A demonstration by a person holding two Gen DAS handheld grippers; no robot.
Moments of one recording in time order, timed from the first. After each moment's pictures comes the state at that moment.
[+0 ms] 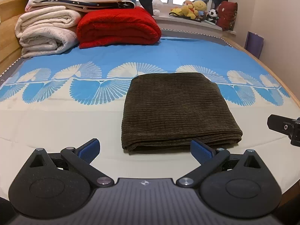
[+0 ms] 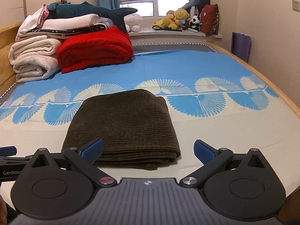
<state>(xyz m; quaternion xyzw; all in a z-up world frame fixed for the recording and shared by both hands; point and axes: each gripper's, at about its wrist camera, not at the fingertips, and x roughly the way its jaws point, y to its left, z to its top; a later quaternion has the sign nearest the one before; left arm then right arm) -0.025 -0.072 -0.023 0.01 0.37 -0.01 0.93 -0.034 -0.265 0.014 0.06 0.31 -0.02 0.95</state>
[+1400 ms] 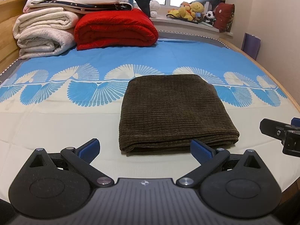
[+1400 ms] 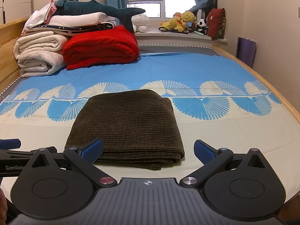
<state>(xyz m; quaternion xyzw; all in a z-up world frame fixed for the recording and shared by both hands) -0.029 -0.072 -0.021 0.01 0.36 -0.02 0.93 -0.038 -0.259 0.014 0.04 0.30 -0.01 0.95</state>
